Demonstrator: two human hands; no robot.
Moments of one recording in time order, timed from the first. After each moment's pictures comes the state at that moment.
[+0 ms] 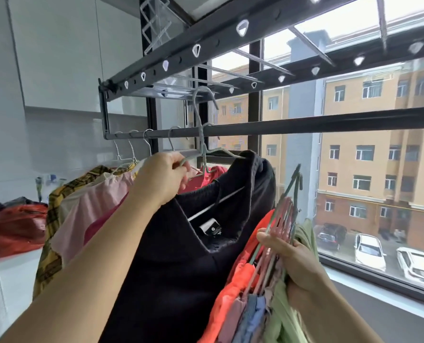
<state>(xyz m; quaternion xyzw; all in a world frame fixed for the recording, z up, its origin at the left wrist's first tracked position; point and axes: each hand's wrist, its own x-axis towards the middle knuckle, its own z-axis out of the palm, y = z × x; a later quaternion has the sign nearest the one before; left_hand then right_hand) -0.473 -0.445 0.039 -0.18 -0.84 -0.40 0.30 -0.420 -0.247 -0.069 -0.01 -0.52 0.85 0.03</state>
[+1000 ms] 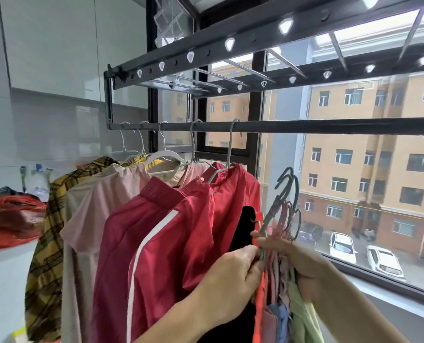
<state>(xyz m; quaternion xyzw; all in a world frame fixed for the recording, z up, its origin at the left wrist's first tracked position) -0.448 -0.446 -0.093 -0.43 -0.80 -0.39 0.15 -0.432 -0.302 -0.062 -0.06 -0.58 0.81 -0.07</state>
